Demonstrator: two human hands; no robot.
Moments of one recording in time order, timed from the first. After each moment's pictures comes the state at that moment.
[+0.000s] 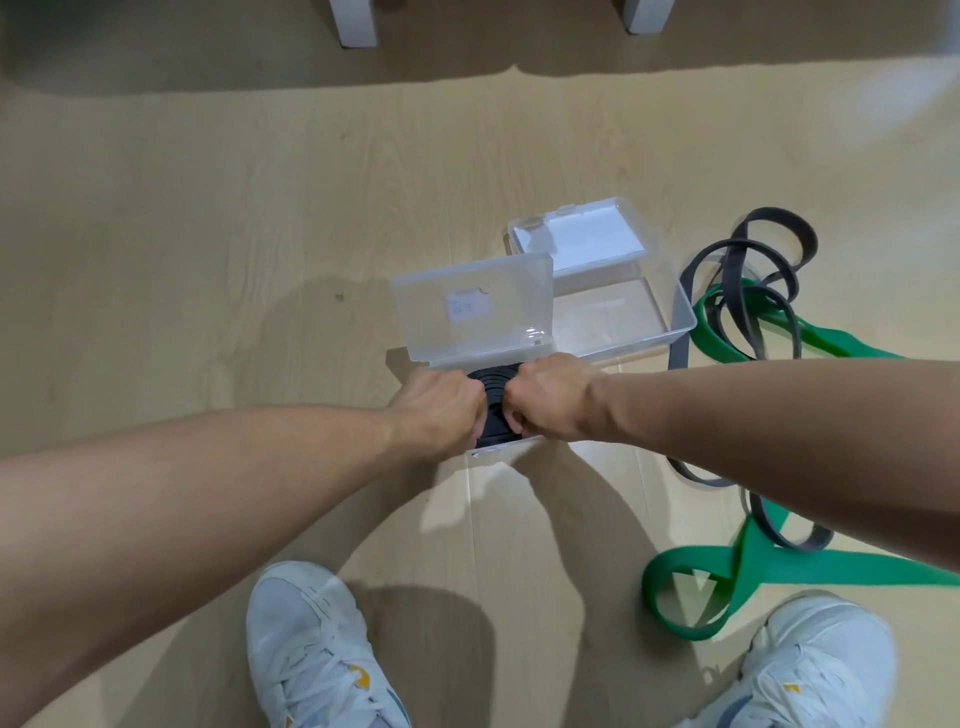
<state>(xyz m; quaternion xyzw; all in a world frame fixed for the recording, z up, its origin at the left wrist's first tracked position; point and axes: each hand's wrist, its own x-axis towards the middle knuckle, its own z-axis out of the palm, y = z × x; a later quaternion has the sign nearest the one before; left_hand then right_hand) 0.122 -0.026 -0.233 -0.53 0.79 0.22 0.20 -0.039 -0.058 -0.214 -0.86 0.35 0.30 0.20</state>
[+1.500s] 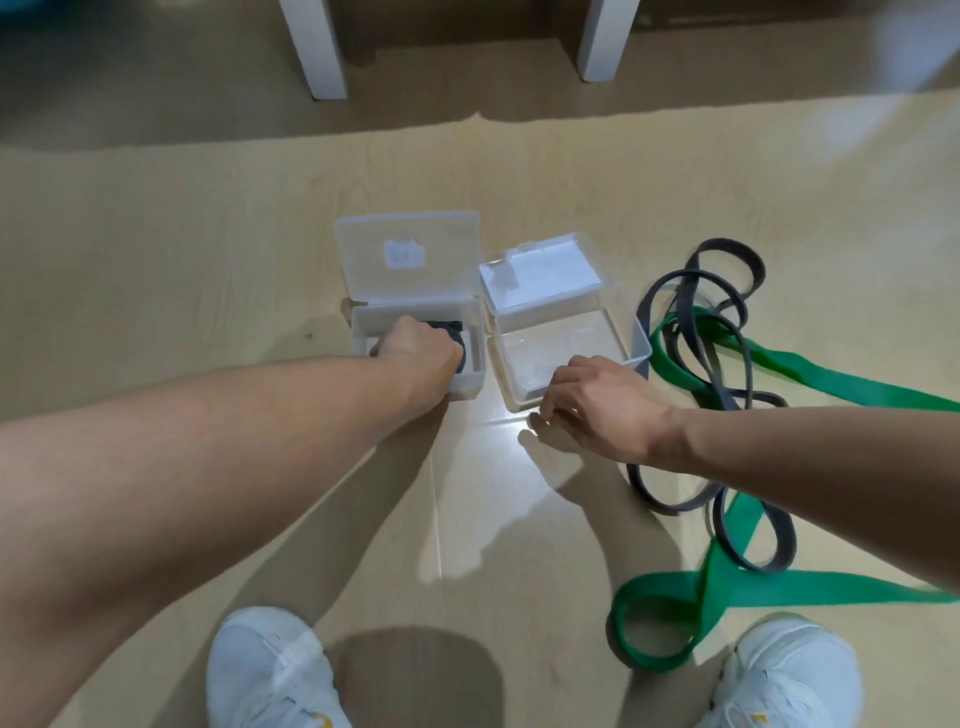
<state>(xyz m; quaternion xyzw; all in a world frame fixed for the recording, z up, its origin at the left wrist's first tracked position) 0.088 -0.099 -0.199 -0.48 0.78 -0.02 0.39 -0.146 -0.058 -0.215 -0.90 0.40 0.01 0.18</state>
